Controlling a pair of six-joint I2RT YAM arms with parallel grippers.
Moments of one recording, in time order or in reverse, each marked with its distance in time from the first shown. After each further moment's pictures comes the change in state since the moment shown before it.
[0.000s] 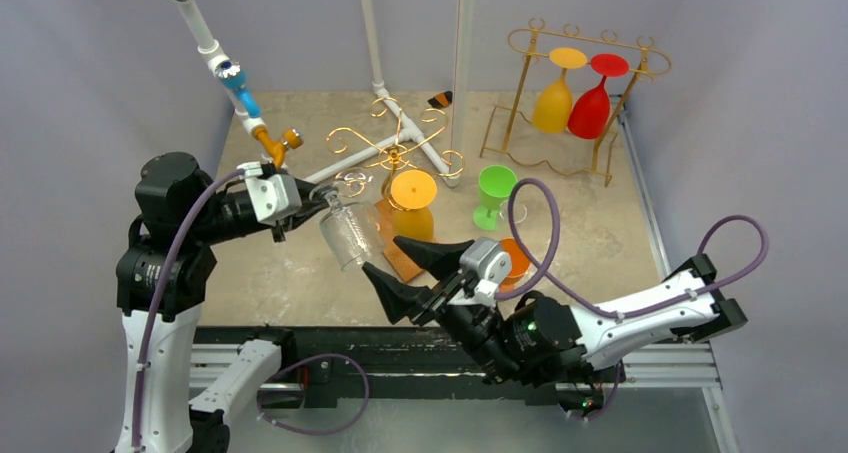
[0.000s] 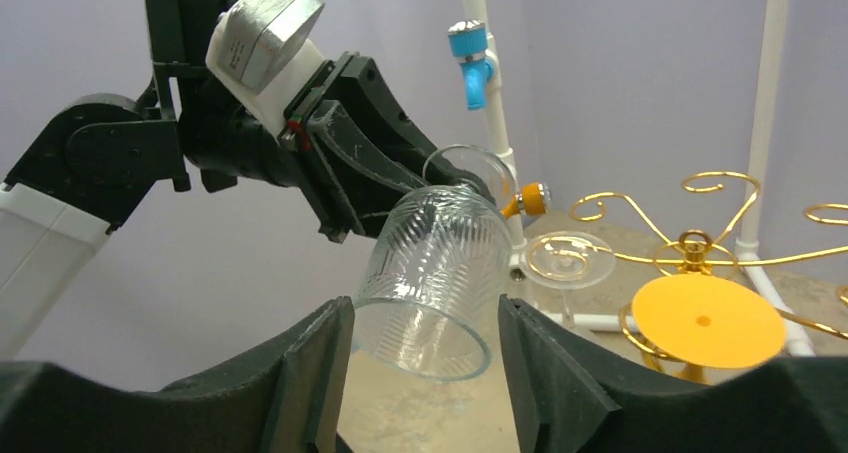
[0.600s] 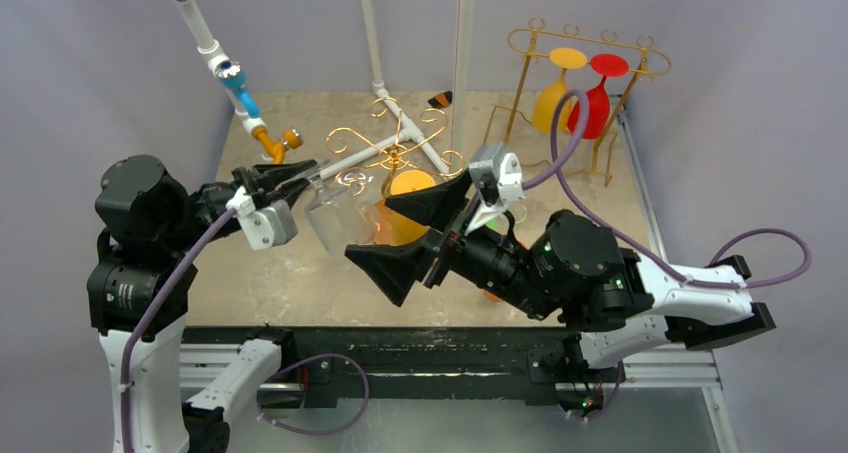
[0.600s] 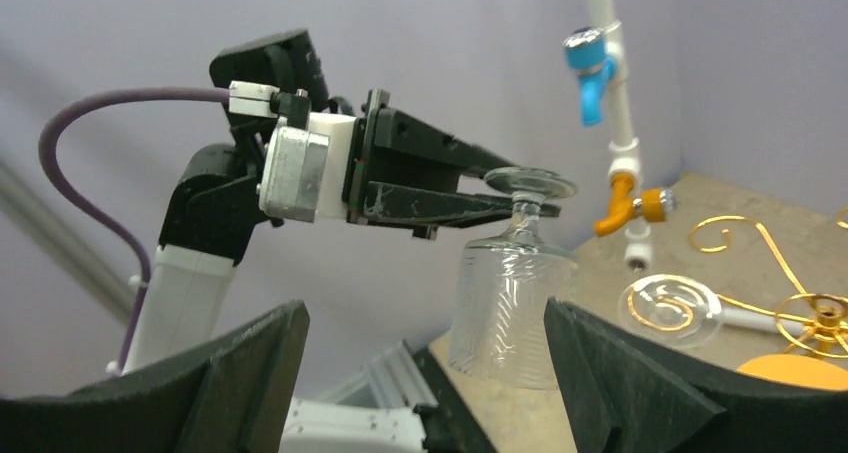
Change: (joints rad) left arm 0.000 0.038 0.168 -0.024 -0.107 0.342; right arm -0.177 -0.045 0.454 -0.834 -0.354 0.510
